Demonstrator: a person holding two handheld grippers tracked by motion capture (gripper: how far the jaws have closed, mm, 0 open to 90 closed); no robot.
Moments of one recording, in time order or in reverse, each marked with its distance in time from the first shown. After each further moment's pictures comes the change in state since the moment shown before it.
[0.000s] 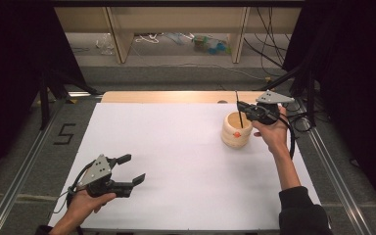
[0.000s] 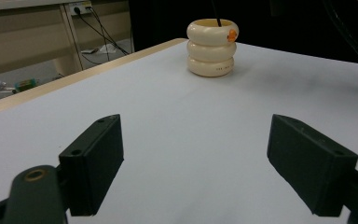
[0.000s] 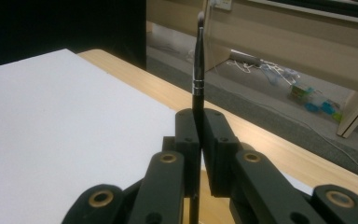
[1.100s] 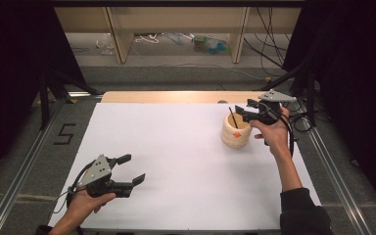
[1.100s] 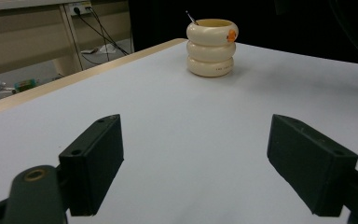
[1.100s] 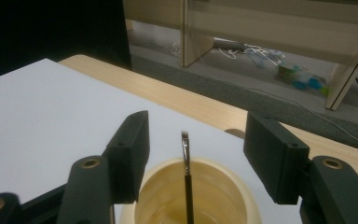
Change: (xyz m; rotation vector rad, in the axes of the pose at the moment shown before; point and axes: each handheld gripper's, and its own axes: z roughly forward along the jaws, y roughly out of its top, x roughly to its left) left arm 0.000 0.000 0.000 -0.008 -0.007 -0.003; right arm 0.001 0.004 -0.005 0.022 -0.083 0.097
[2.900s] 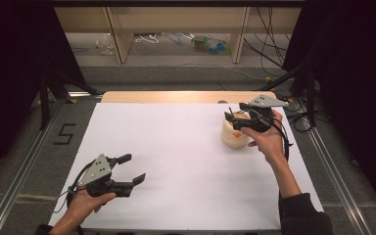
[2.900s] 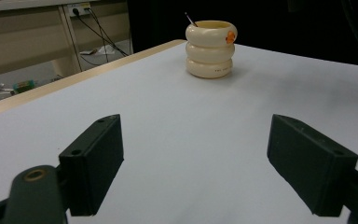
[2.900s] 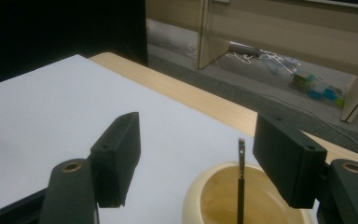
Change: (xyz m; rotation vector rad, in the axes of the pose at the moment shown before) left arm 0.000 0.001 0.001 -0.004 -0.004 -0.002; right arm 0.043 0.008 -0.013 -0.001 0.050 -0.056
